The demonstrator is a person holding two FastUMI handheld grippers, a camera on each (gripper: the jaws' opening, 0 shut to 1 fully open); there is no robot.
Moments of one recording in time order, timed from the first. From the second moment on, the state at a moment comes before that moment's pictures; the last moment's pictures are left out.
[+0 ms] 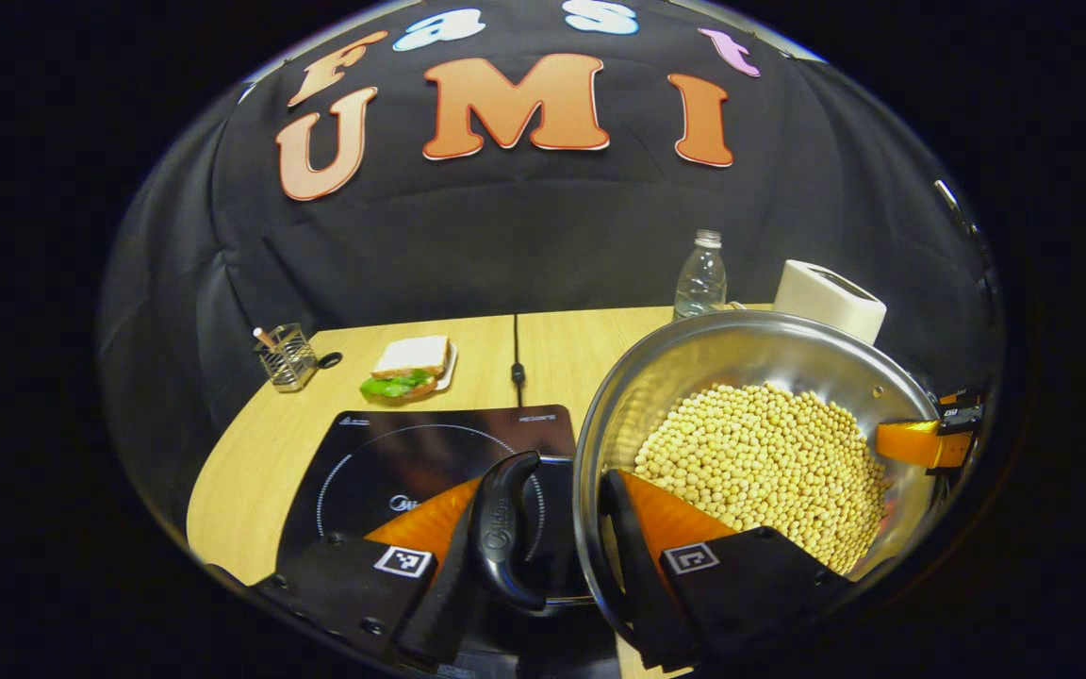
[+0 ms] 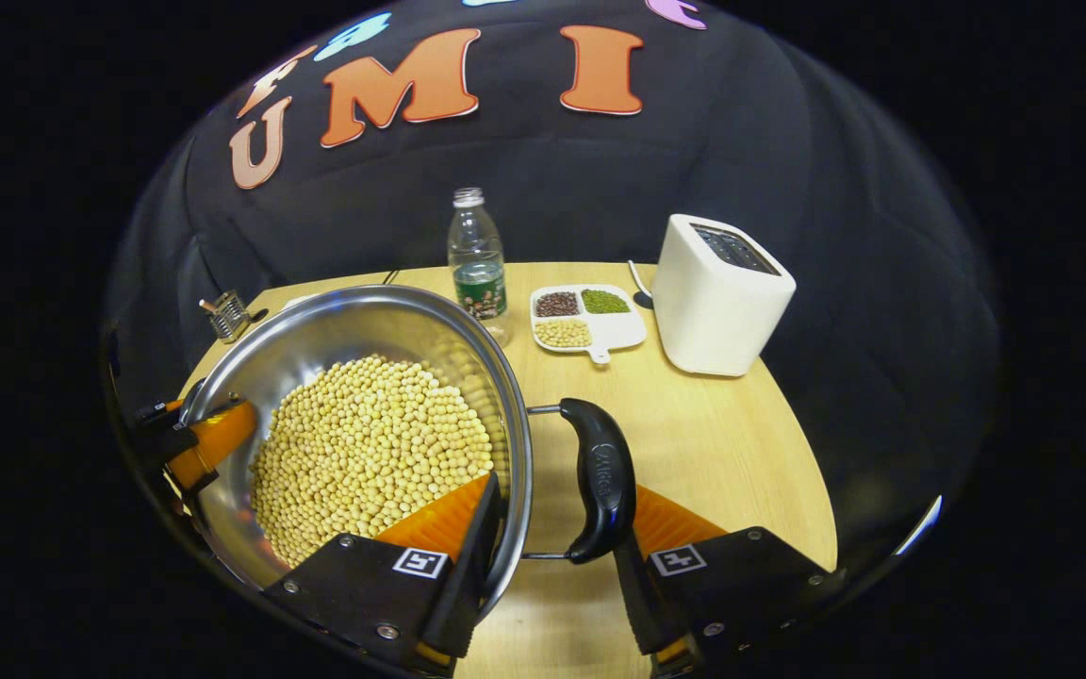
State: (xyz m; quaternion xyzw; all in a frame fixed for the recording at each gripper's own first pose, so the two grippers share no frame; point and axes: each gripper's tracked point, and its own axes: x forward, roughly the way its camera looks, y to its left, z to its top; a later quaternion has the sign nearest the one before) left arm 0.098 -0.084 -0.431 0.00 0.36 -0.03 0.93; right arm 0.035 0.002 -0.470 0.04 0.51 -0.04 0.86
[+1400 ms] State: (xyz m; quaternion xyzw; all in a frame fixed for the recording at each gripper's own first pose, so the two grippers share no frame) left arm 0.082 0.156 -0.399 0.00 0.34 0.08 0.94; right arm 0.100 0.204 -0.445 0.04 0.49 0.06 0.87
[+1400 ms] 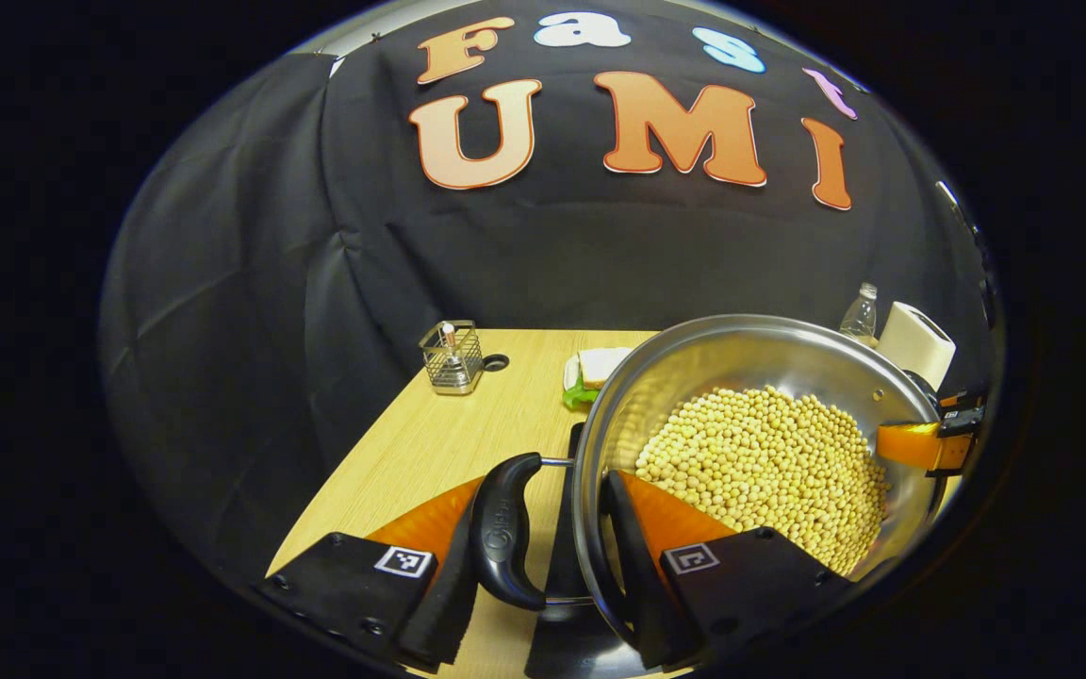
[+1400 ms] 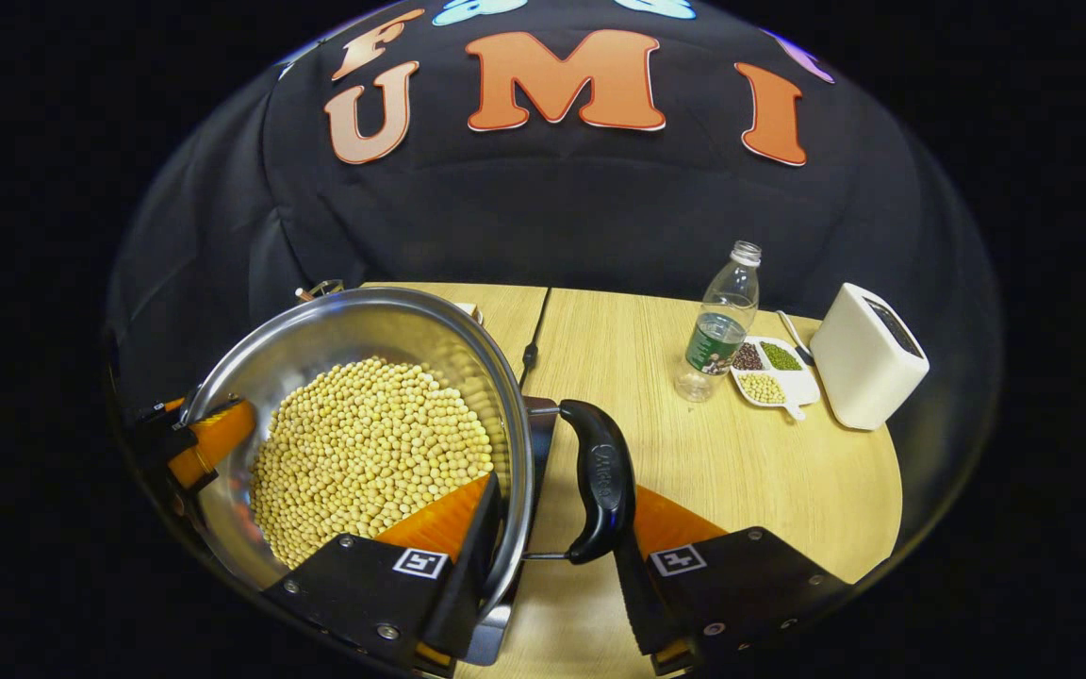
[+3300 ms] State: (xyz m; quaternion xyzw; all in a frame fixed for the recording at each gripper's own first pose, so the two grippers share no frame) left arm 0.114 0.174 -0.386 0.04 0.27 0.13 0.95; right arm 0.115 0.171 -0.375 0.01 0.44 0.07 0.90
